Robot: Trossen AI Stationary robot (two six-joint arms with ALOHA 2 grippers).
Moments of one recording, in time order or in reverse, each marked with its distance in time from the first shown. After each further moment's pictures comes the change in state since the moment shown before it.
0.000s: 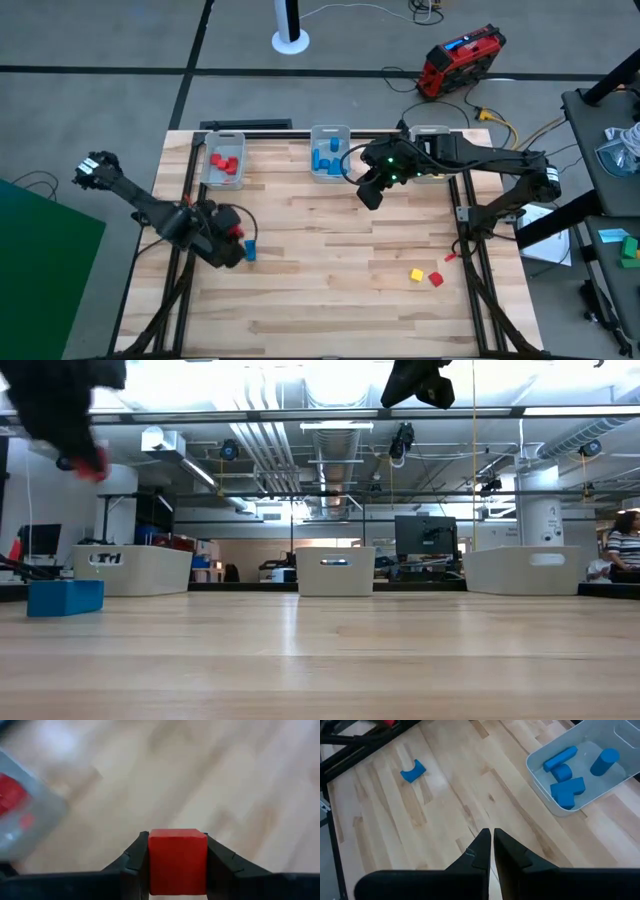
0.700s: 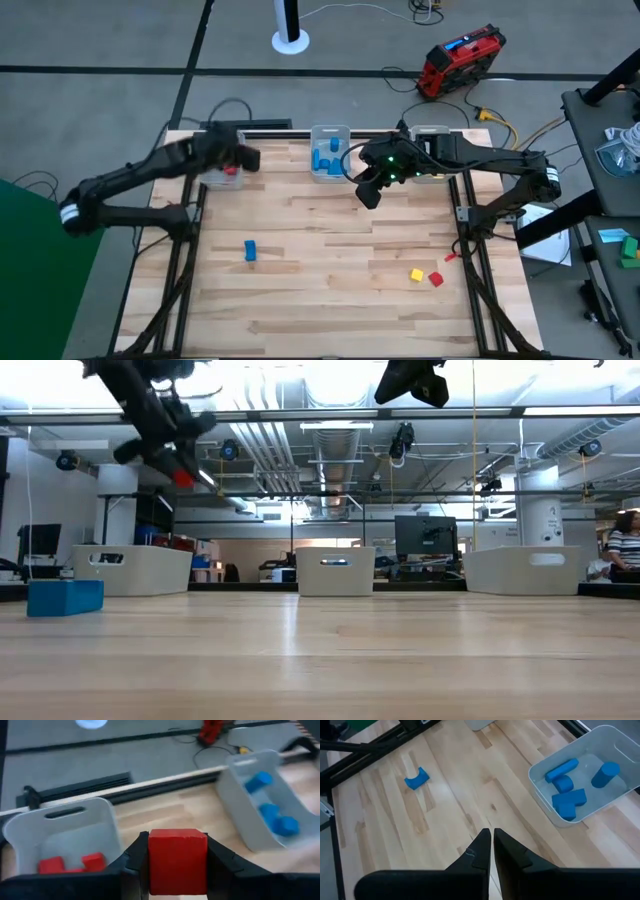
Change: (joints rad) left arm 1.131 -0.037 0.027 0.458 0.186 0.597; right arm 0.000 0.000 -0.001 0.045 0.007 -0.023
